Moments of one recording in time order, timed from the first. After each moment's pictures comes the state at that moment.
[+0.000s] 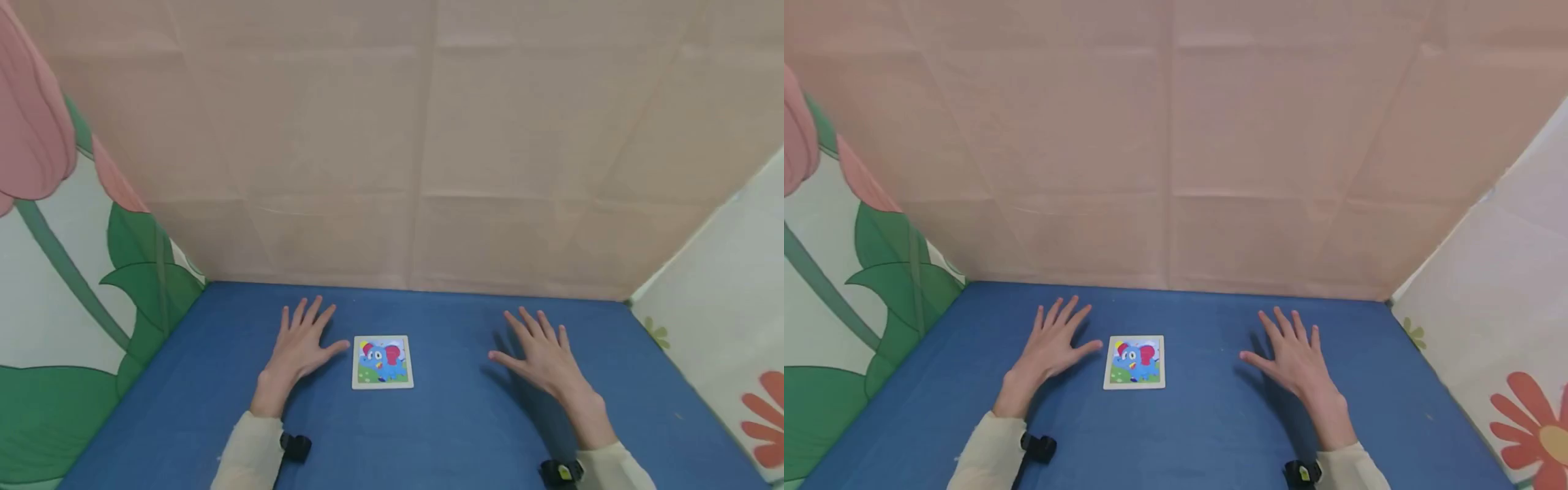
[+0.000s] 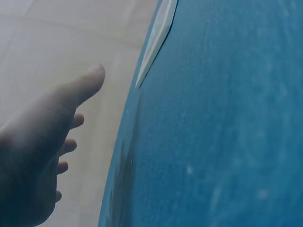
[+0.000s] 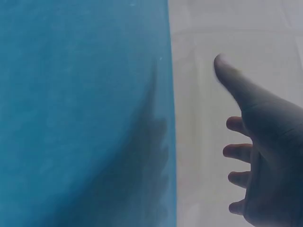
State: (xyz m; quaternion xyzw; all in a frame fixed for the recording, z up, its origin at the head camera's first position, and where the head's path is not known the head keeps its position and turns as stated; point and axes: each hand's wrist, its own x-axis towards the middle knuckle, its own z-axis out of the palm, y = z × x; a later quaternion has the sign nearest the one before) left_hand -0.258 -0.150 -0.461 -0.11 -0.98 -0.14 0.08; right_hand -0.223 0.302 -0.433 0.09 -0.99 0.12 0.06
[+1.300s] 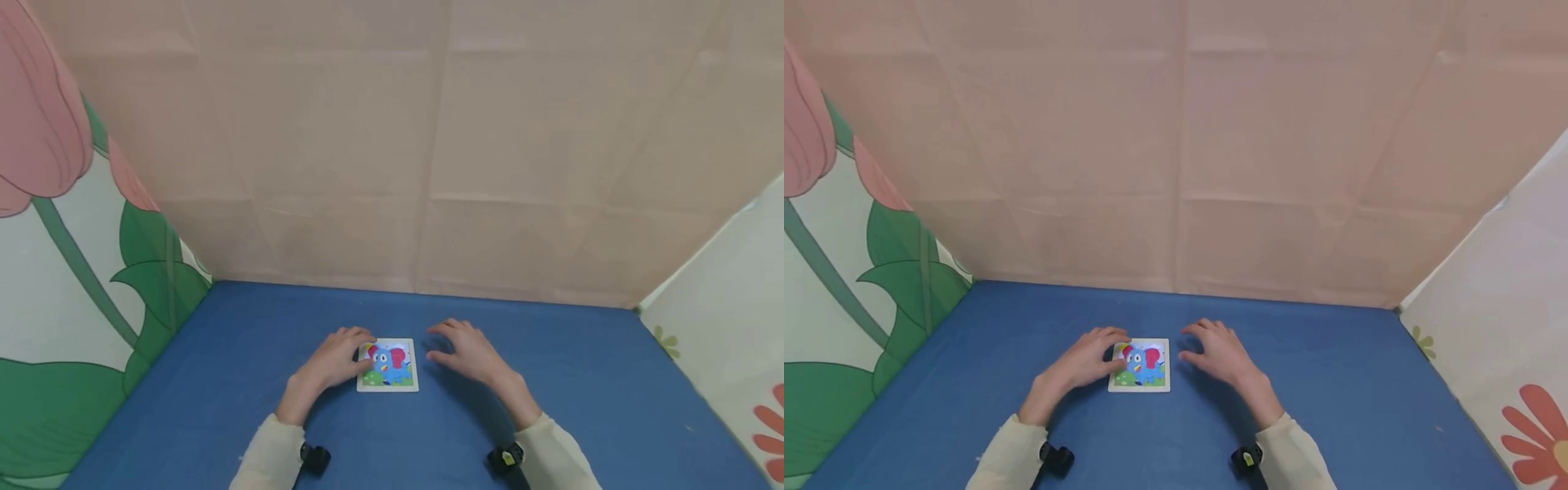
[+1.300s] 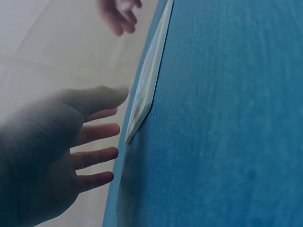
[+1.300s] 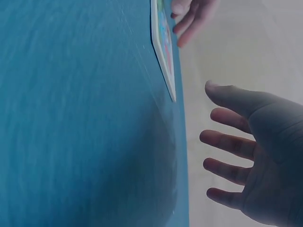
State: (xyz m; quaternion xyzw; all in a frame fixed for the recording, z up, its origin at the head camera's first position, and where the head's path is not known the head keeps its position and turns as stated) left_hand -0.247 -0.105 -0.456 -0.21 -0.95 -0.22 -0.03; right_hand -0.252 0.179 -0.435 0.23 -0.96 0.17 0.05
